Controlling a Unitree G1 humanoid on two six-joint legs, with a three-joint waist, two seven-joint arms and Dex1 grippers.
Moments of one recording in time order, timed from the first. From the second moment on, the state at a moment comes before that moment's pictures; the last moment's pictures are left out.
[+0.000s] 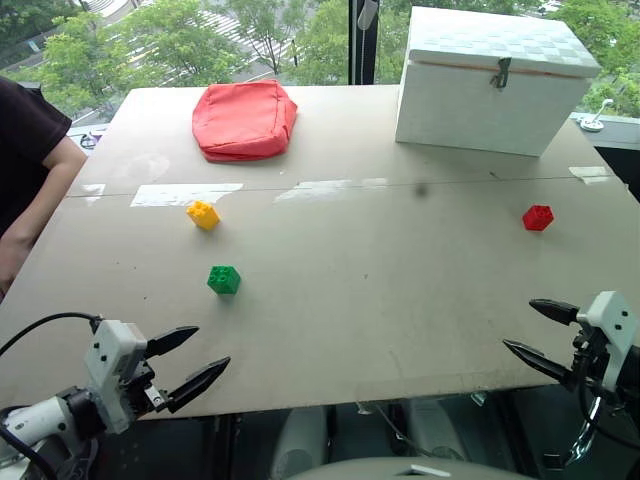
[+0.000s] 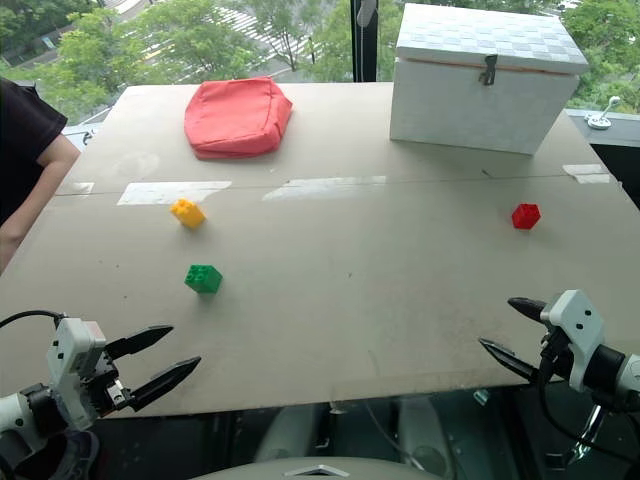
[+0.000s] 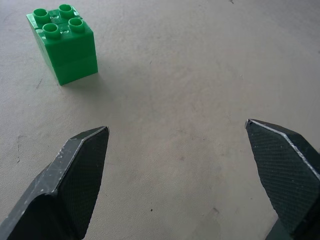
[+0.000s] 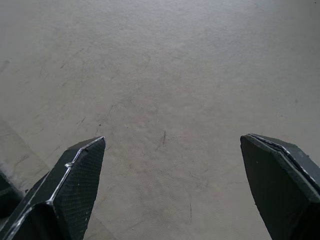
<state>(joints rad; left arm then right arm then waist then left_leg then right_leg) 0.61 0.68 0.58 -0.43 -0.59 0.34 -1.03 0.44 -0.77 -0.41 -0.45 0.47 0.33 0.92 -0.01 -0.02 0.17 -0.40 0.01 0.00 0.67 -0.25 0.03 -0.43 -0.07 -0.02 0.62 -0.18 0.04</state>
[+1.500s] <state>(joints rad) -0.35 0.57 -0.12 -0.58 -0.63 0.71 -0.71 -1.04 -0.72 0.06 0.93 0.06 0.82 0.56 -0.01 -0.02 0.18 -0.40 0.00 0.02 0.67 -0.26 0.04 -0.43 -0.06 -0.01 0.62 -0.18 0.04</state>
